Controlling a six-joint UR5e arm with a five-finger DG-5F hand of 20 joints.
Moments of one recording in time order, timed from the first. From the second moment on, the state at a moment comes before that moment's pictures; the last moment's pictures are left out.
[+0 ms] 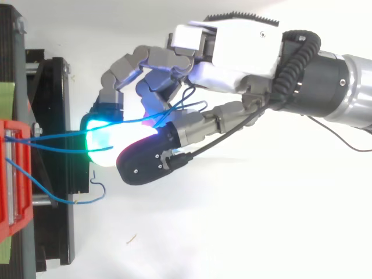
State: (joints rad) arm 0.08 -2.27 -1.28 -2.62 -1.37 -0.10
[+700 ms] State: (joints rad) arm 0.09 -2.27 -1.28 -2.60 -1.36 -0.14
